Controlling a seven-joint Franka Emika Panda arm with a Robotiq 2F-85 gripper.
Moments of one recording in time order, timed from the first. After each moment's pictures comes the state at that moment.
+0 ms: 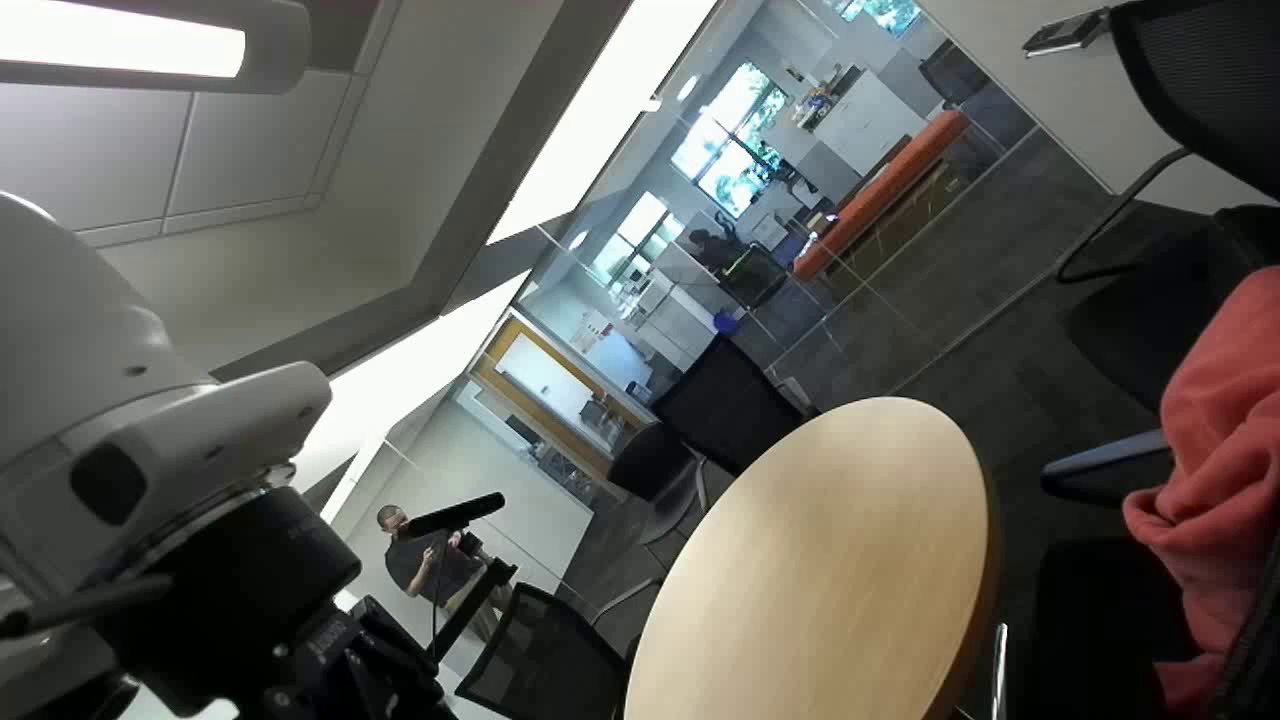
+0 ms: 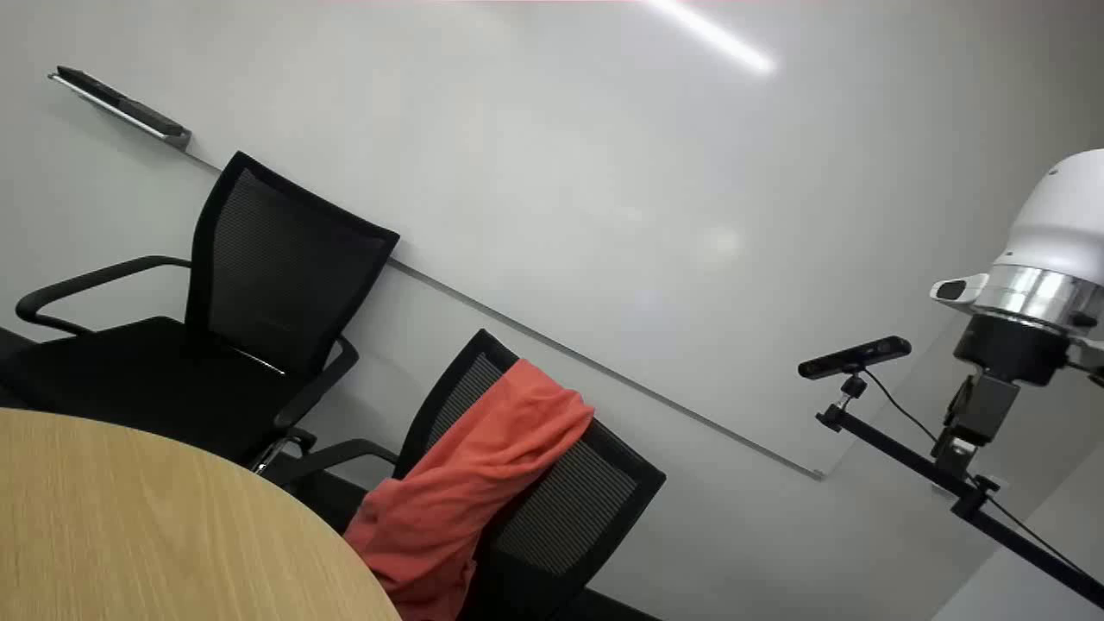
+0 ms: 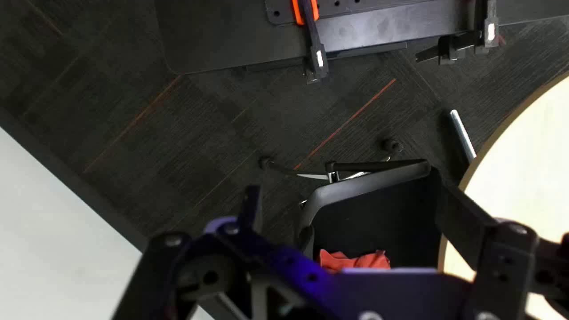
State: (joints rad) arm -0.17 -0.58 -0.20 -2.63 -0.15 1.92 -0.12
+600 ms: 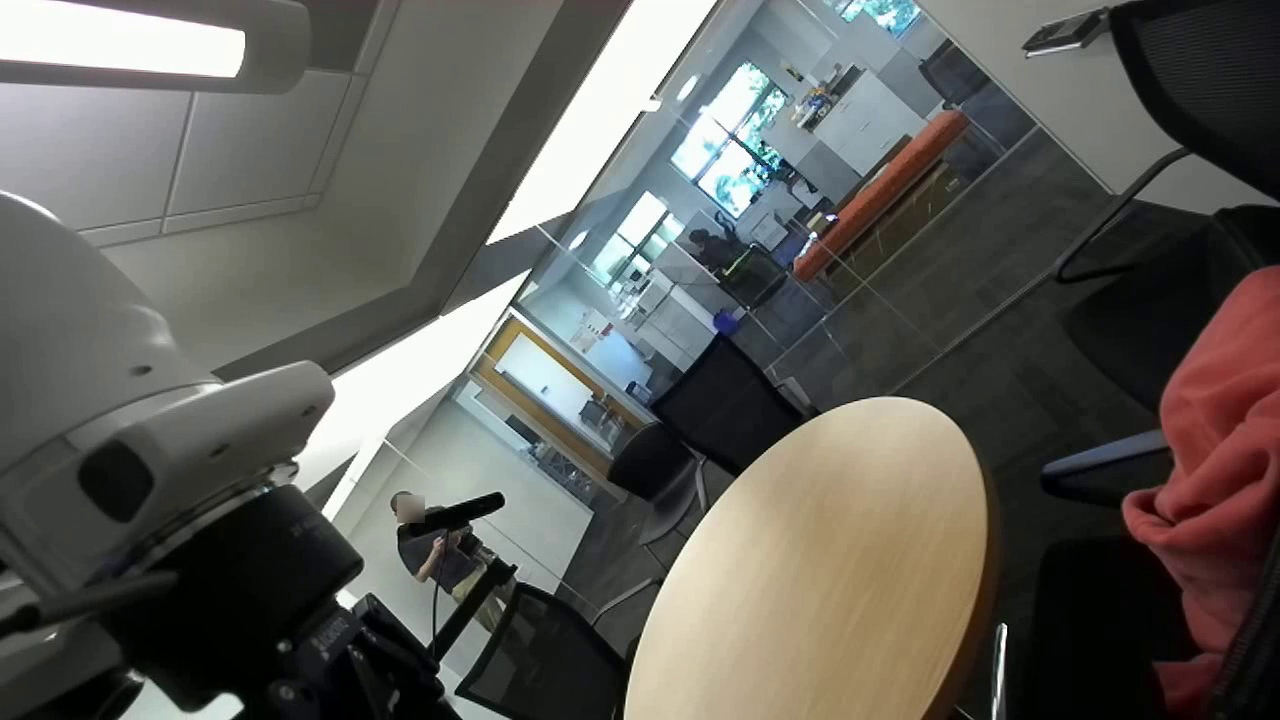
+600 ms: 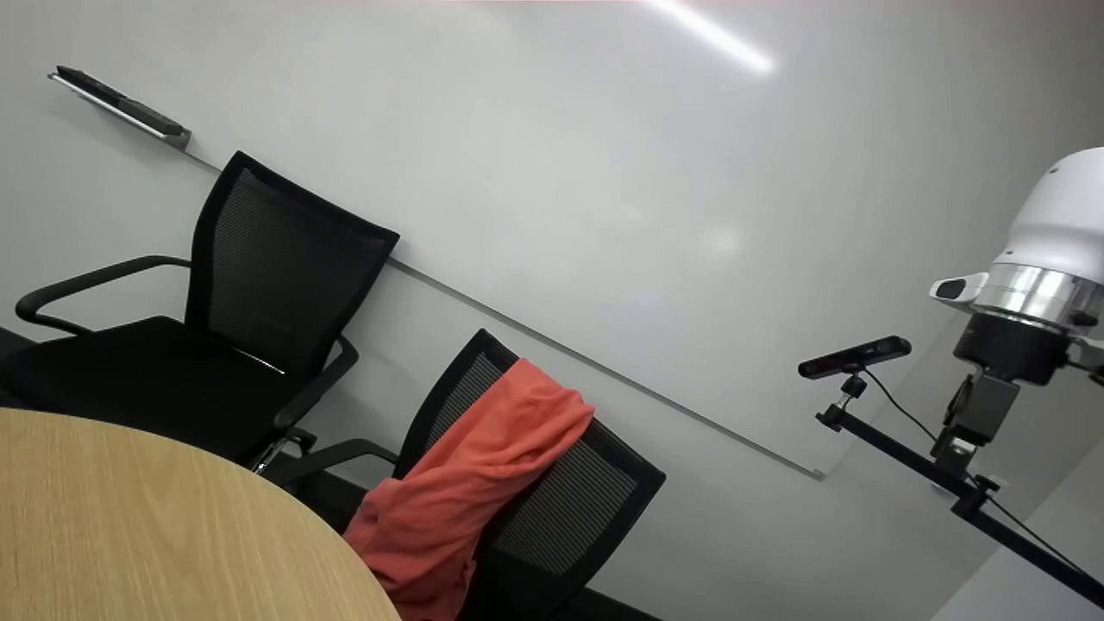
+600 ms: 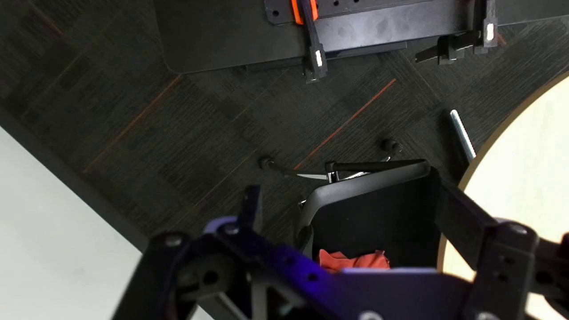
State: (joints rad) arm -0.17 -0.58 -0.19 -2.63 -0.15 1.92 -0.12
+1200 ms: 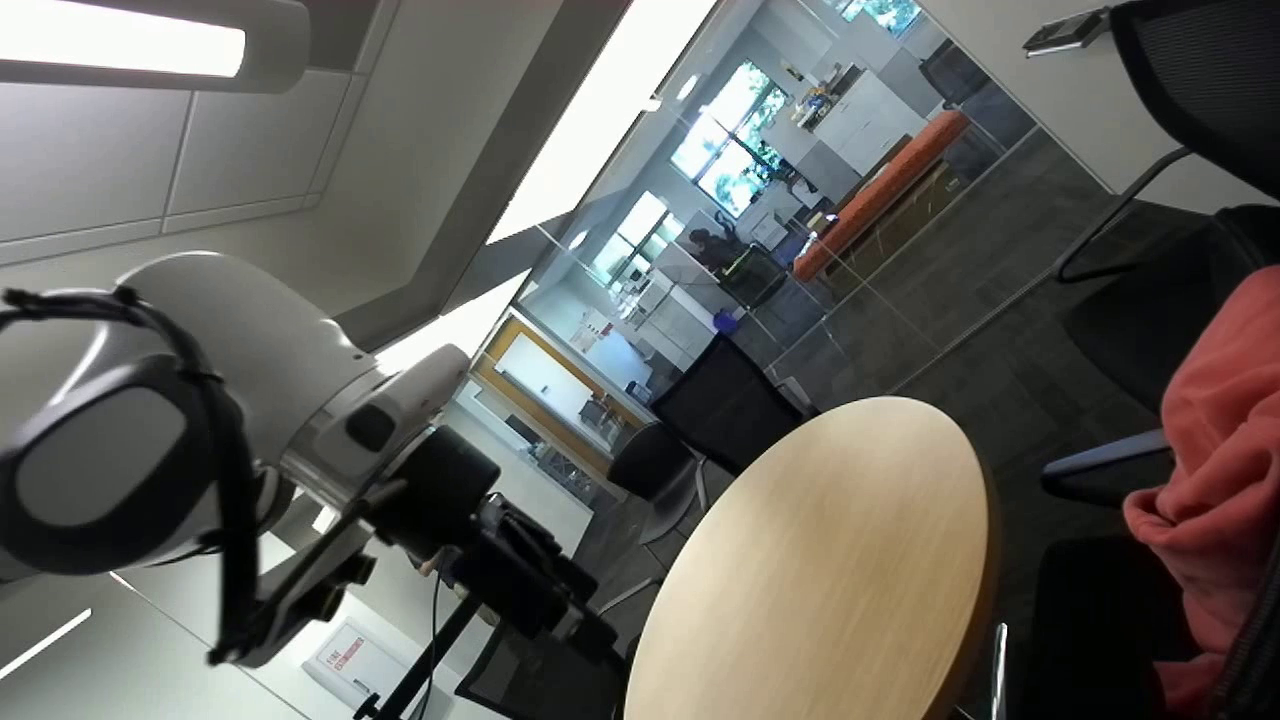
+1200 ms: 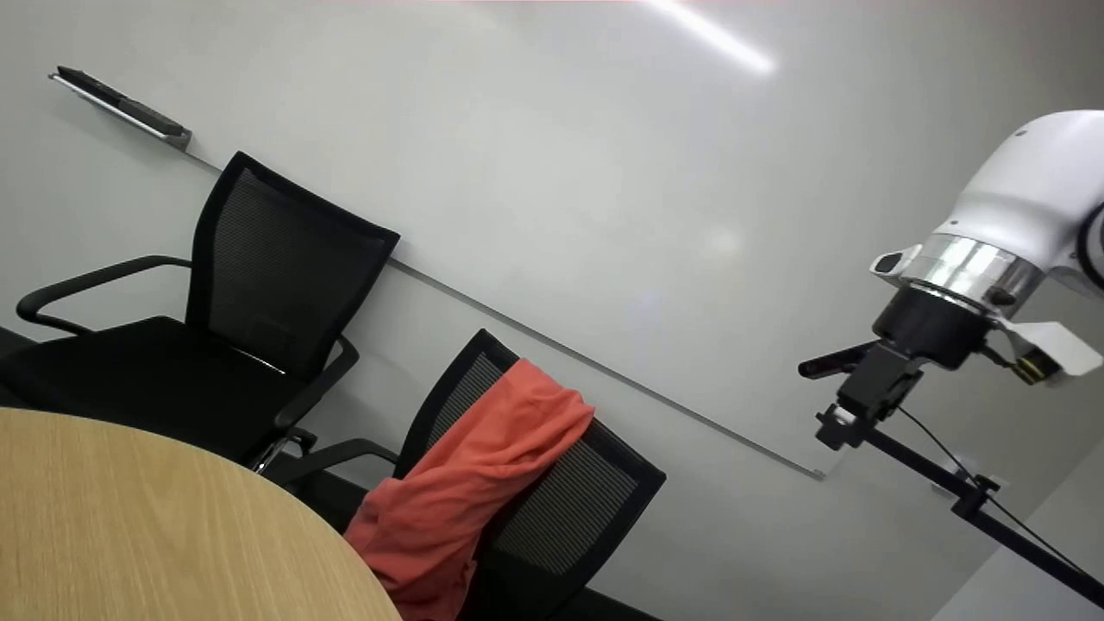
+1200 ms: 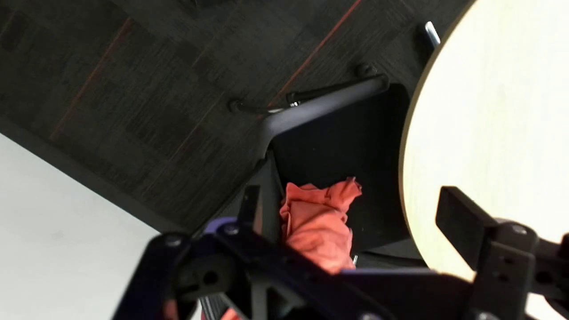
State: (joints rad) arm -0.08 -0.39 -0.03 -2.60 0.00 2.23 0.17
